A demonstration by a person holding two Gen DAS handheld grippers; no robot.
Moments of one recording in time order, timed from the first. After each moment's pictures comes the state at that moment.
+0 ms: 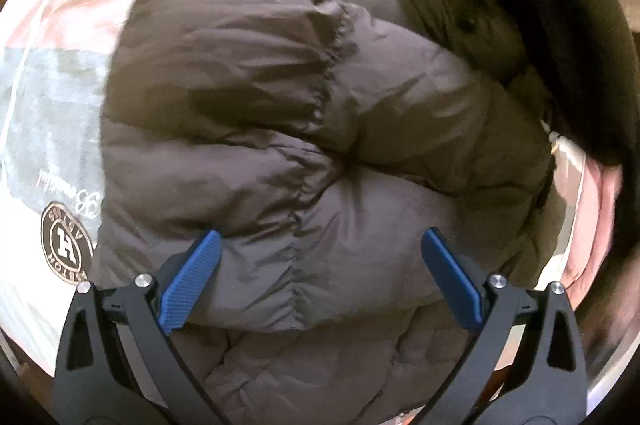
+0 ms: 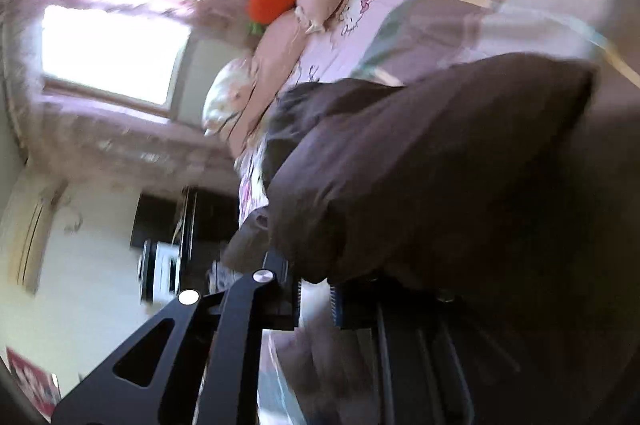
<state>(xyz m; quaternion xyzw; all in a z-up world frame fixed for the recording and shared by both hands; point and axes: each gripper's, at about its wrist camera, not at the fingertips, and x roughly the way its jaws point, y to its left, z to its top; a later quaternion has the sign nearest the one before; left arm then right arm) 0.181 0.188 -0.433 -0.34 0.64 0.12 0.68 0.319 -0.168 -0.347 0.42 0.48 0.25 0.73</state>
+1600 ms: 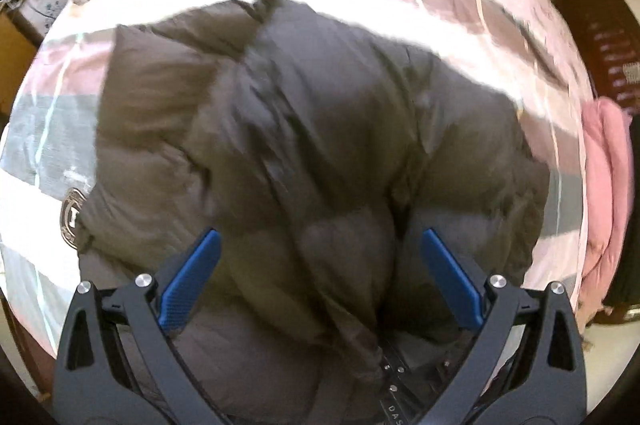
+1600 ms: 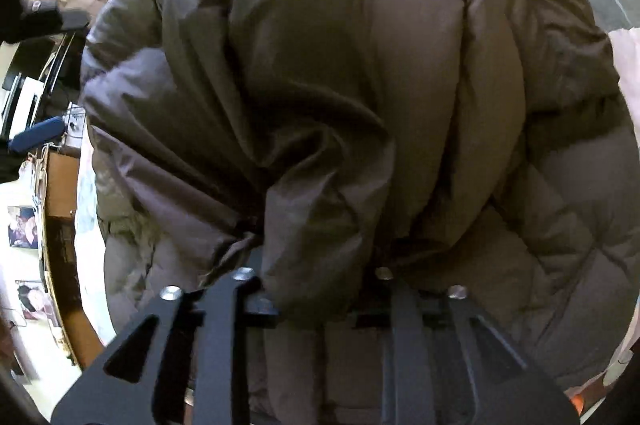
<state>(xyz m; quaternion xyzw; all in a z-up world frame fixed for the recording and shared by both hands) 0.175 0.046 -0.346 -0.22 0.61 0.13 0.75 0.123 -0.156 -0.427 0.13 0.65 0.17 0.73</state>
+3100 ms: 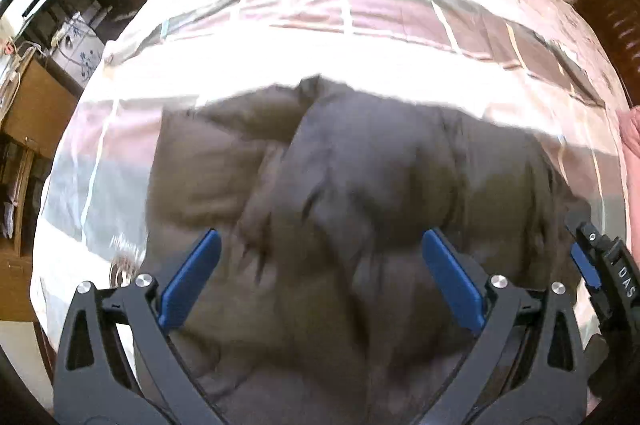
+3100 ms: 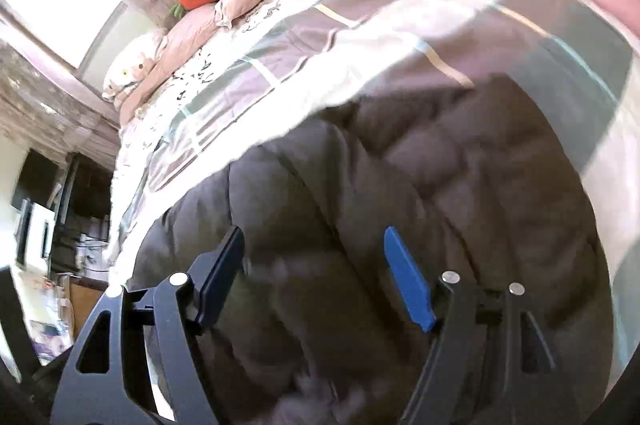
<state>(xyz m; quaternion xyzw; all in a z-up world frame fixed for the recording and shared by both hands) 0.228 0.066 -0.355 -0.13 0.56 0.21 0.79 0.285 -0.168 -0.352 0.19 0.51 0.09 0.83</state>
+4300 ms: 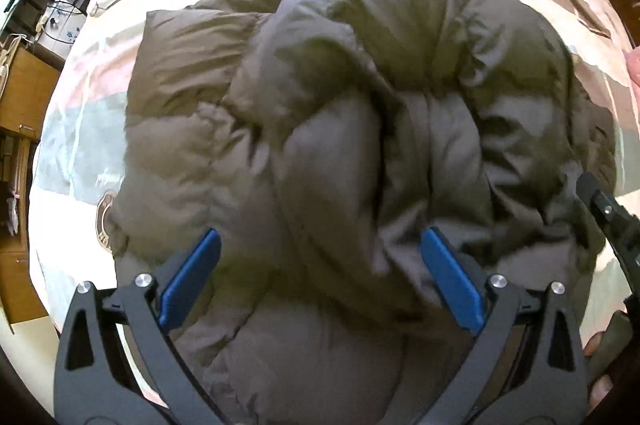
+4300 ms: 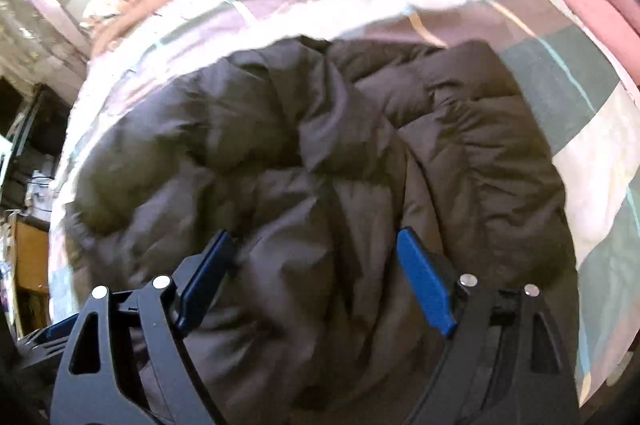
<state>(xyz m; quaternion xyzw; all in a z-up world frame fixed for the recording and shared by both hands) 0.150 0.044 -0.410 -0.12 0.64 0.17 0.74 0.199 -0.162 -0.371 0.10 0.54 0.10 0.83</state>
